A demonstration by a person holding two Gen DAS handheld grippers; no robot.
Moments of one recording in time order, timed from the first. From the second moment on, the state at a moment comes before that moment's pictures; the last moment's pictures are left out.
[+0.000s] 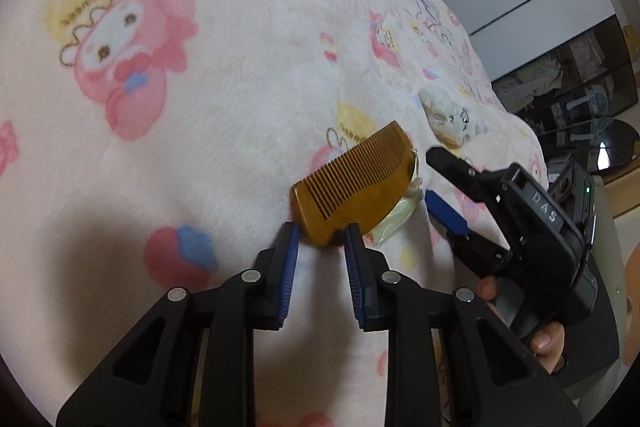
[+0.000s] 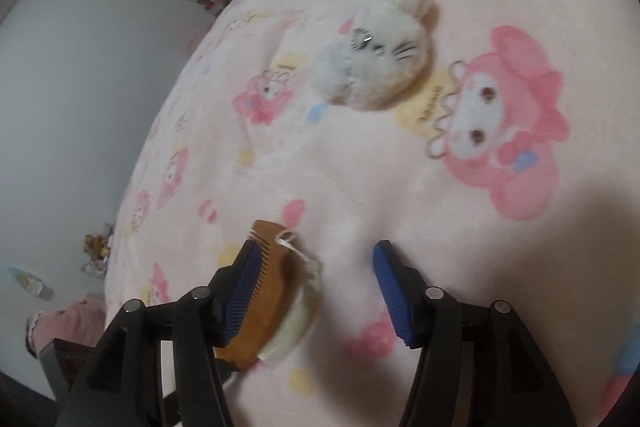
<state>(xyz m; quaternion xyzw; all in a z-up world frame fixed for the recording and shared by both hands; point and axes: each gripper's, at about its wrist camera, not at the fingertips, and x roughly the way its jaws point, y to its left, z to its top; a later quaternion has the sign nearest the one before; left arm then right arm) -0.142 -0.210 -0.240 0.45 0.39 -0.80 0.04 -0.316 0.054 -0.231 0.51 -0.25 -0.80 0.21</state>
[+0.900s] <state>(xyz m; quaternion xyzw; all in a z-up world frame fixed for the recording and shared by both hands) -0.168 -0.223 -0.250 0.42 0.44 -0.79 0.03 -0.321 0.020 -0.233 0.53 -0.16 -0.81 0.21</state>
